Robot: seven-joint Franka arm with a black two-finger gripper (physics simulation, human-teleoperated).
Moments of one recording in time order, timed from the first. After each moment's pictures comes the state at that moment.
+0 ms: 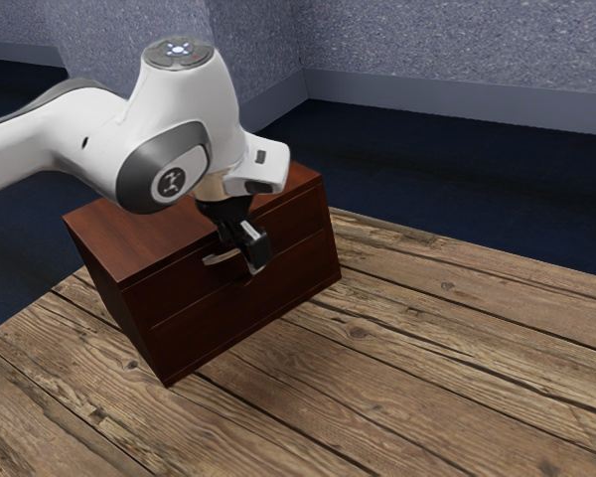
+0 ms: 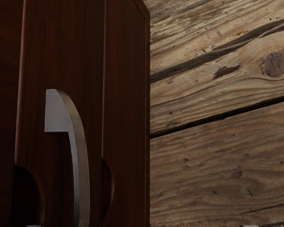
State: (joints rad) arm -0.03 0.00 0.05 -1.74 0.27 1.93 0.23
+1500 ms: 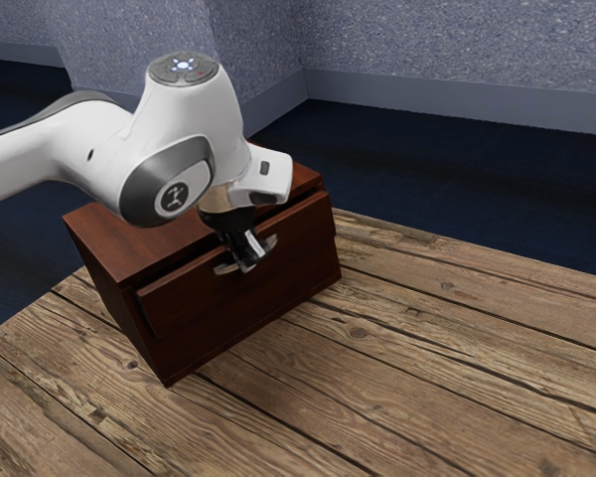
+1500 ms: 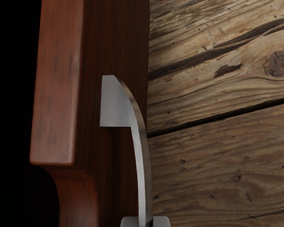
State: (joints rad) arm 0.05 0.00 -0.04 -1.78 0.28 1.97 0.18
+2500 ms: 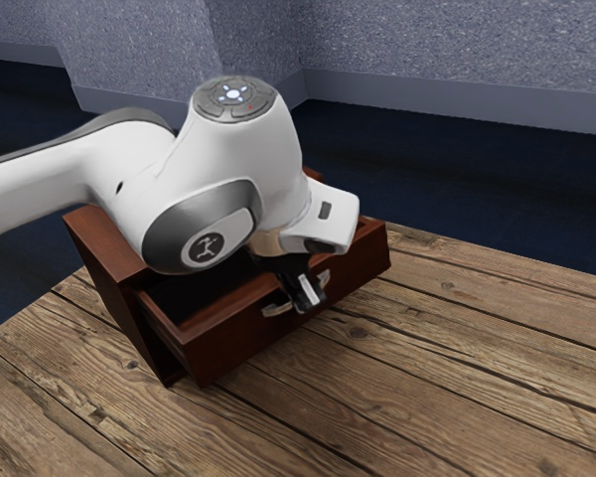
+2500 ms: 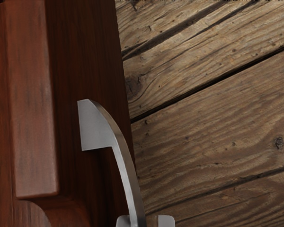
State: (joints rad) arm -0.07 -0.09 -0.12 -1.87 0.28 1.98 0.14
